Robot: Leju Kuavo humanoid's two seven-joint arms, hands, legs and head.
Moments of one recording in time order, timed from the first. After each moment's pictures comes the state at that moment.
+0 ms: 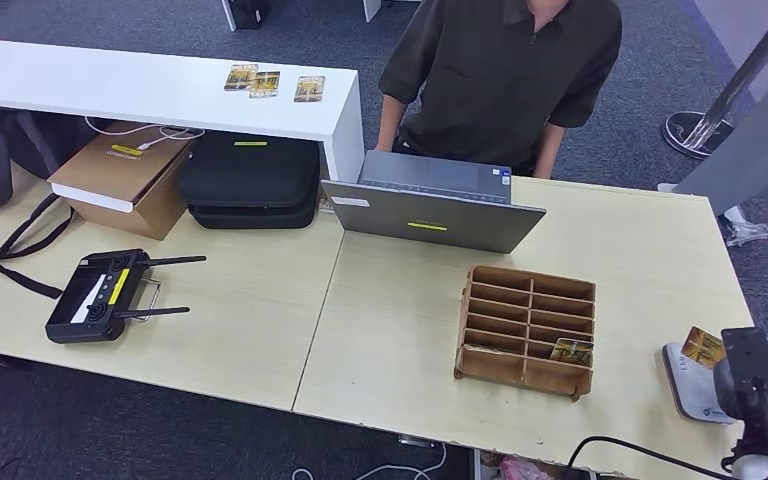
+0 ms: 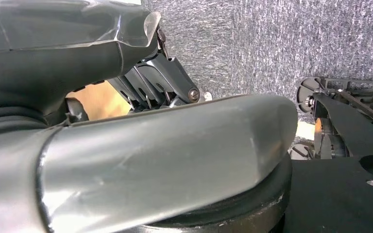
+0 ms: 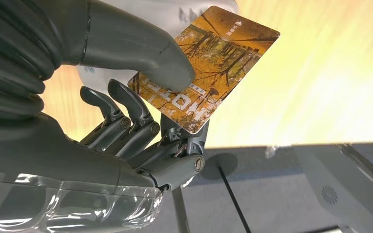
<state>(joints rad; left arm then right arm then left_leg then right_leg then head) -0.06 -0.17 0.60 -0.20 -0.50 0.05 0.30 -0.15 -0.22 -0.34 -1.21 0.69 0.08 0.07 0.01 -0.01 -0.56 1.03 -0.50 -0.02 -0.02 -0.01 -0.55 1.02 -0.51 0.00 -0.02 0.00</state>
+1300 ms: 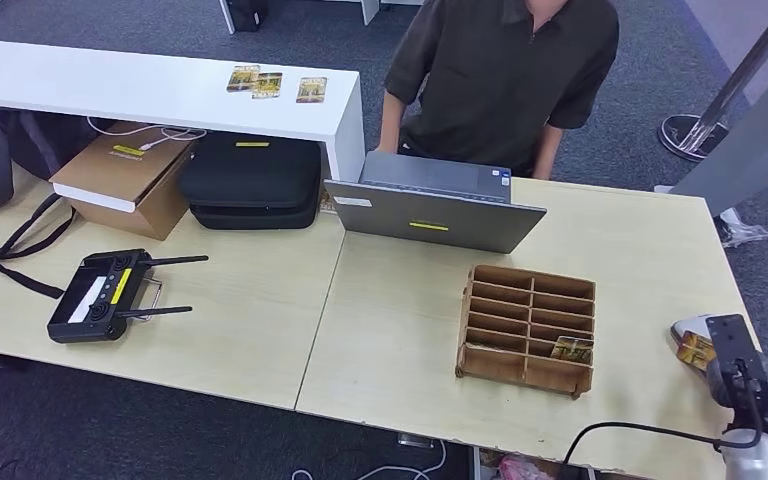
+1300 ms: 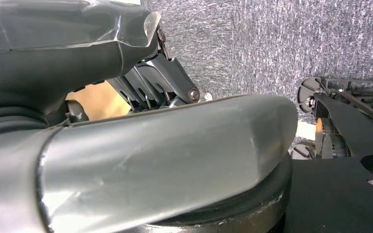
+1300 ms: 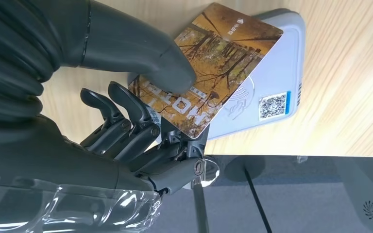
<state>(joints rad) -0.06 -0.17 0.62 -0.20 -0.52 0.05 0.31 -0.34 -0.27 -0.33 -0.86 0.80 0.02 0.06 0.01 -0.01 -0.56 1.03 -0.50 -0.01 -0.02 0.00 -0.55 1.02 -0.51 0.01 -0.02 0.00</state>
